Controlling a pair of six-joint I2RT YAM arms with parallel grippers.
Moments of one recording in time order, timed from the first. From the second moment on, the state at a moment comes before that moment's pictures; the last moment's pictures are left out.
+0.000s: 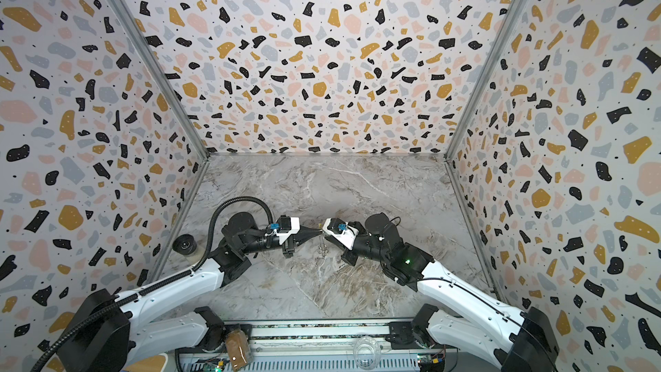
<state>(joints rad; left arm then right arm) -0.65 1.13 0.55 0.59 0.77 0.25 0.82 0.95 0.72 -0.14 -0.29 -0.31</state>
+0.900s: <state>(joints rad) -0.65 1.16 0.61 0.50 0.70 0.33 0.89 1.00 0.93 -0.35 -0.04 -0.51</state>
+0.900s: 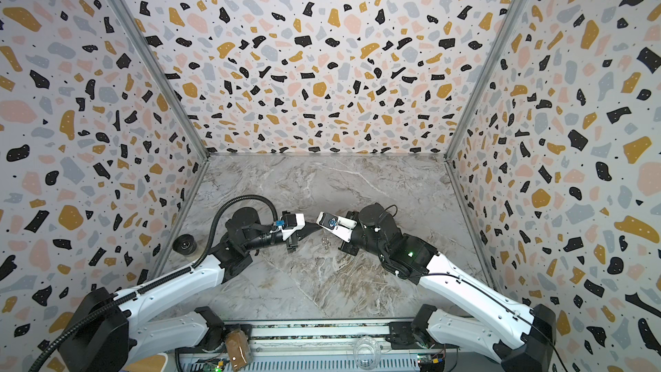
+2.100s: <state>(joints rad) -0.64 1.24 0.68 0.48 0.66 0.24 1.02 1.09 1.02 -0.43 0.26 -0.64</state>
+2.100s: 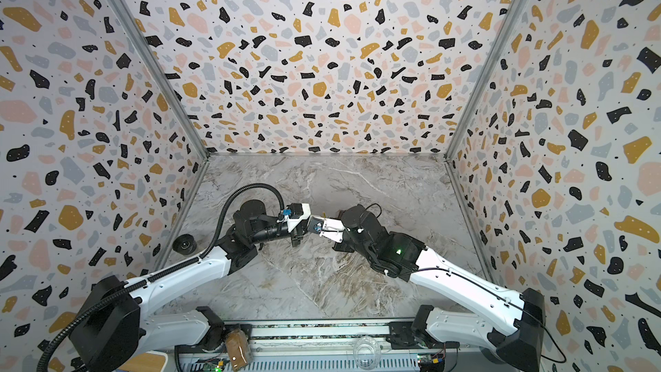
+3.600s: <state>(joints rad) -0.63 1.23 0.57 0.79 0.73 0.00 1.01 0.97 0.85 -0.30 0.15 -0.45</state>
